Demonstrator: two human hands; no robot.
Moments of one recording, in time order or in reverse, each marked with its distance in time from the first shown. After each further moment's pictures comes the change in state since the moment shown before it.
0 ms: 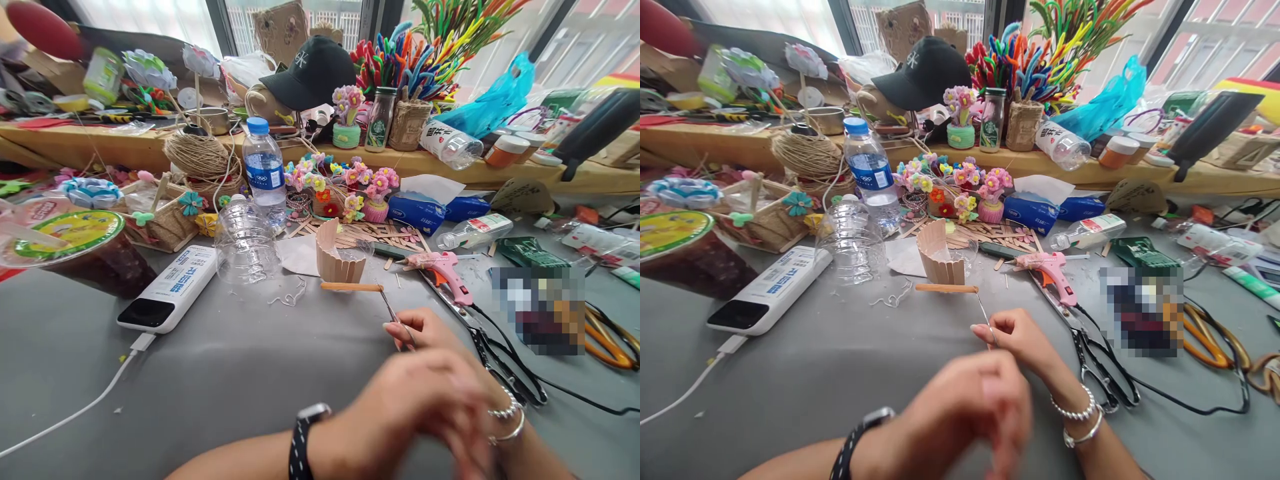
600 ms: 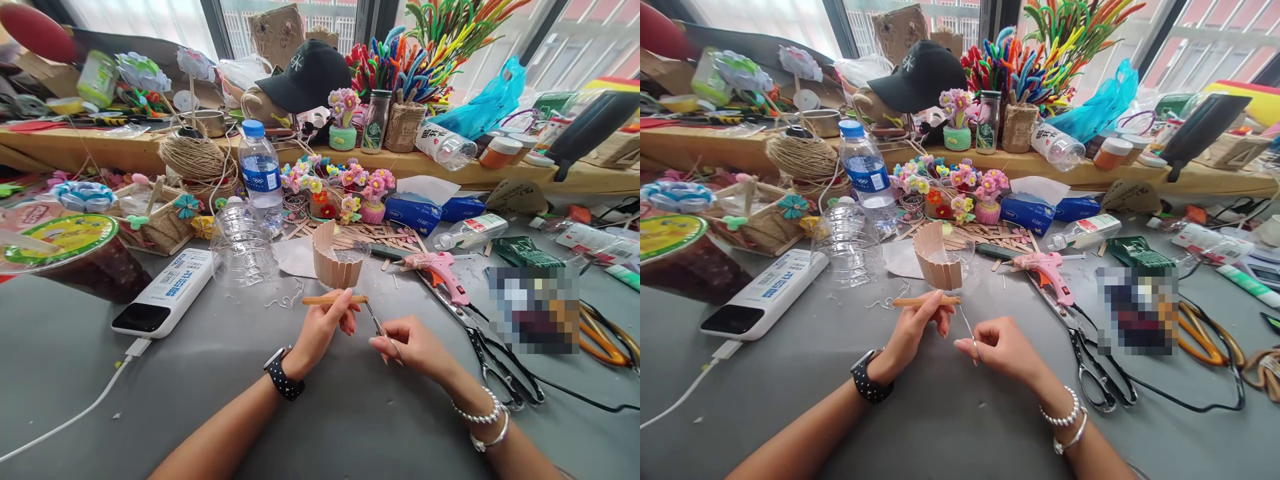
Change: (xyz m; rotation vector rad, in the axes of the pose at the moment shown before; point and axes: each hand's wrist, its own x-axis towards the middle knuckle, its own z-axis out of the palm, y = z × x) left_hand 0.035 0.098 -0.035 0.514 0.493 0.391; right_hand 0.001 0.000 0.016 0.024 -0.082 -0.046
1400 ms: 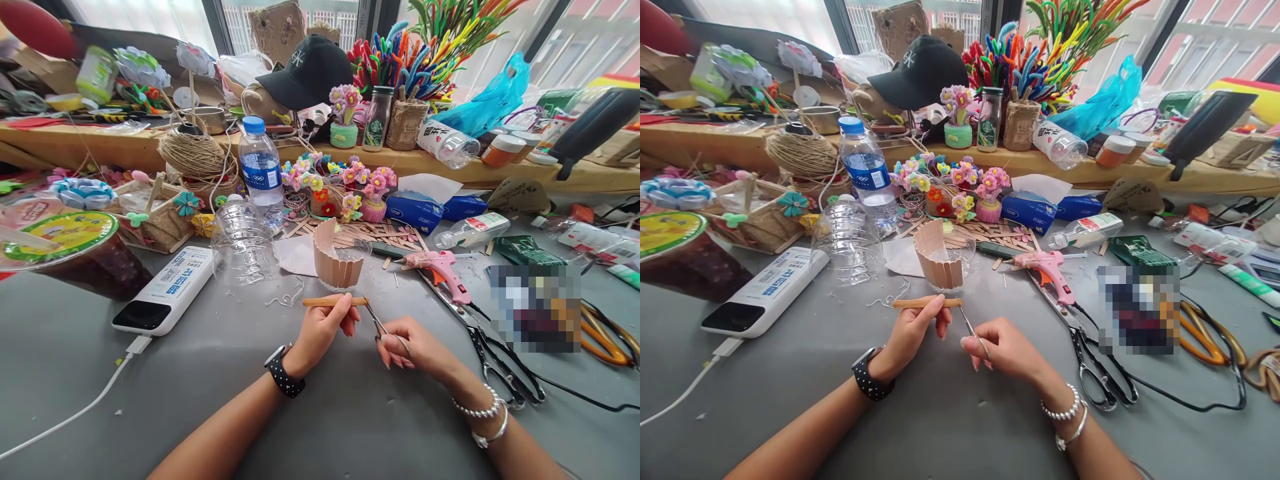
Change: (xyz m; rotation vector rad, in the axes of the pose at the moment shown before) left_hand -0.003 -0.005 -0.004 0.068 -0.012 0.053; right_hand 0.001 0.006 -0.002 0.104 -0.147 -0.050
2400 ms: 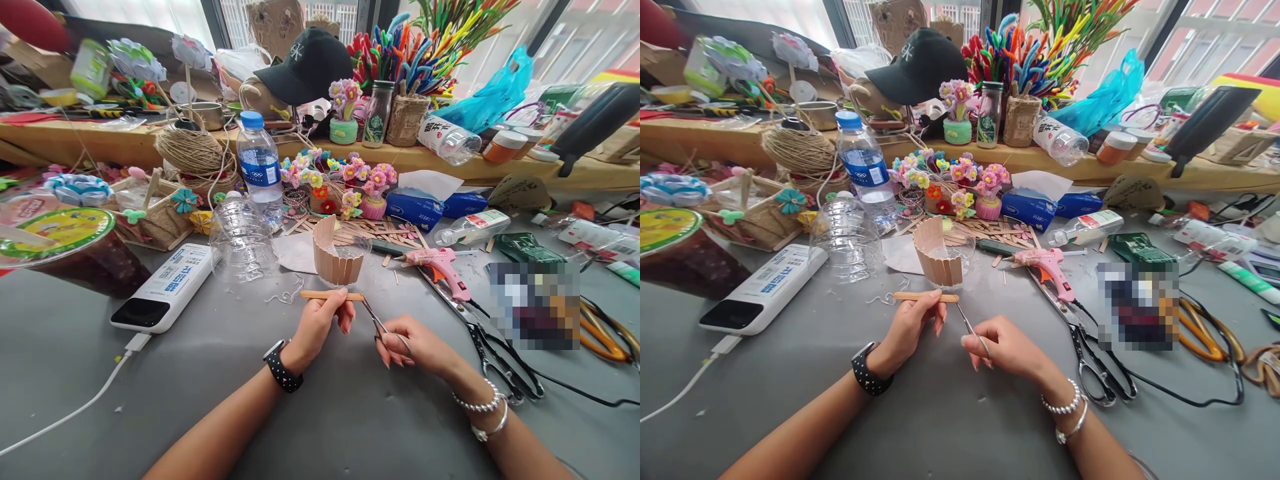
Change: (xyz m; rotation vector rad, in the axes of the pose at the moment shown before) left_hand 0.004 -0.002 -0.001 -0.227 -0.009 -0.102; right_hand -0.001 0.002 -0.001 -0.013 -0.054 -0.022
